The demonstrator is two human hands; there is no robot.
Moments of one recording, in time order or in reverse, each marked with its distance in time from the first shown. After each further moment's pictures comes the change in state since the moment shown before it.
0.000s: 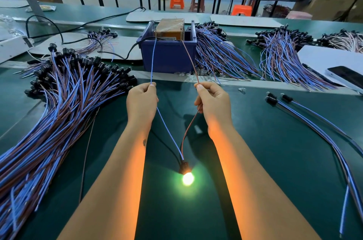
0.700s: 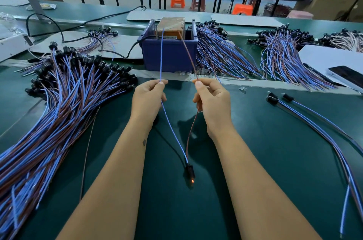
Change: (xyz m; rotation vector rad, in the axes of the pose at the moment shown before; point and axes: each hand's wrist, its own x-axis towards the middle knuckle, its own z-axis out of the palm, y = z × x) left_hand -0.001 0.007 0.002 -0.049 -0.136 -0.047; right_hand -0.002 0.000 0.004 0.081 -0.041 -0.100
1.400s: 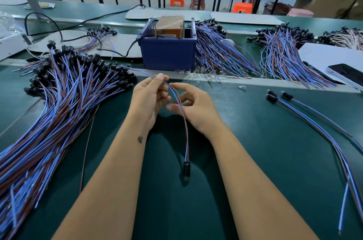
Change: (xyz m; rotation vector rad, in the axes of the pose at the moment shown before) left_hand -0.001 0.005 0.006 -0.514 -0.111 -0.086; right_hand -0.006 0.004 0.006 -0.254 -0.417 -0.029
